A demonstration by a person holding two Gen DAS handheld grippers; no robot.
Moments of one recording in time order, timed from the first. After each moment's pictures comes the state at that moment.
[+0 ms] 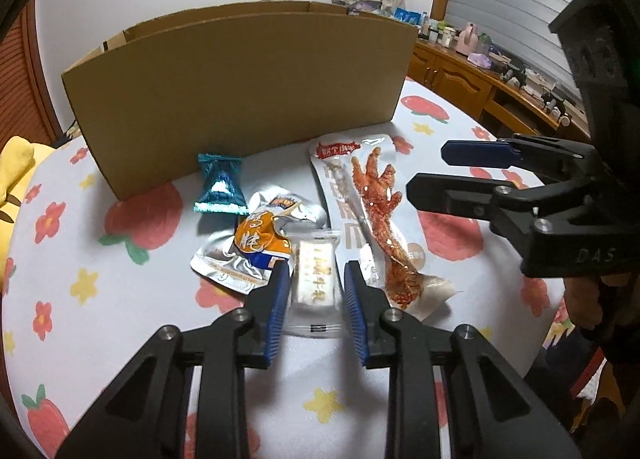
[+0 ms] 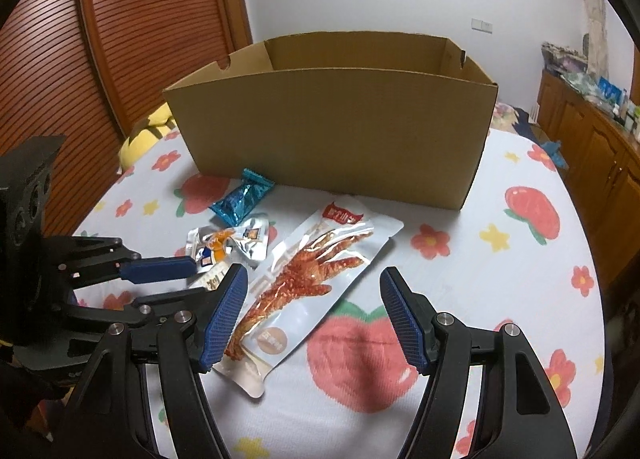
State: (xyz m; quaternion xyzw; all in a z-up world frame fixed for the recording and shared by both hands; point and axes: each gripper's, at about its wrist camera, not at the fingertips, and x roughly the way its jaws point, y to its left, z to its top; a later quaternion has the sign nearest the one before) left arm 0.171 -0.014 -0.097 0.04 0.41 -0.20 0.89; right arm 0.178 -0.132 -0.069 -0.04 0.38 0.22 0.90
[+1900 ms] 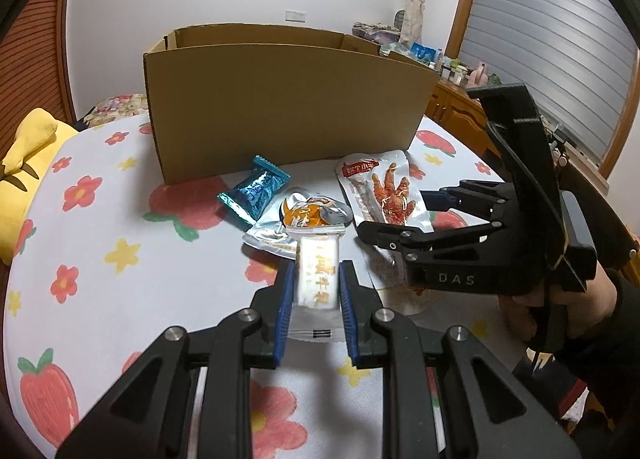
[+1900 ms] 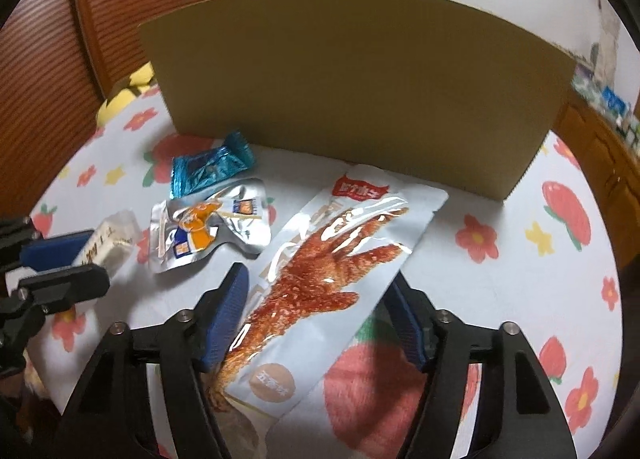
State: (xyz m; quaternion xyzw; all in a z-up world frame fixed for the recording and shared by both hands) left arm 0.144 0.036 -0.085 -0.02 0.37 -0.19 0.91; right arm 0.205 -0.095 -0.109 -0.10 0.41 0.20 0.88
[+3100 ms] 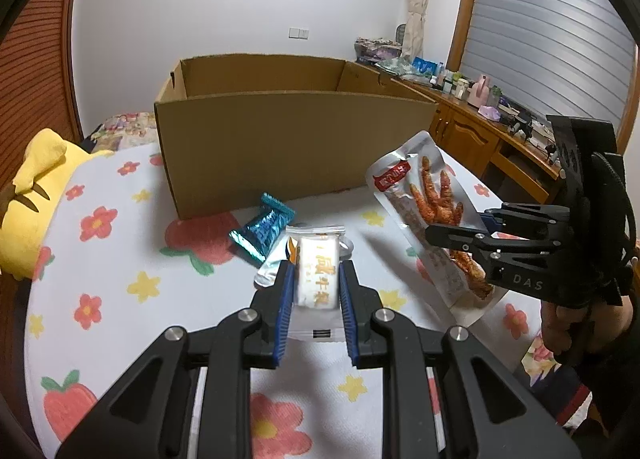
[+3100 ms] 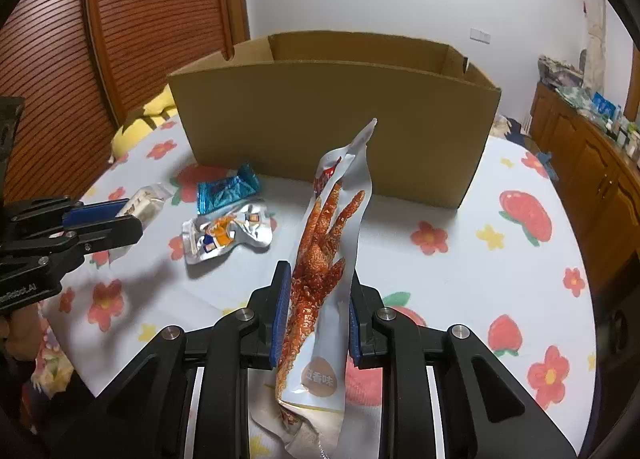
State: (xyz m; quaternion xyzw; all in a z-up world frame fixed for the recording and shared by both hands) left arm 0.145 0.038 -0.058 -0.02 0.34 -0.18 0.92; right arm 0.169 -0.126 -0.071 -0.07 0.37 0.21 0.90
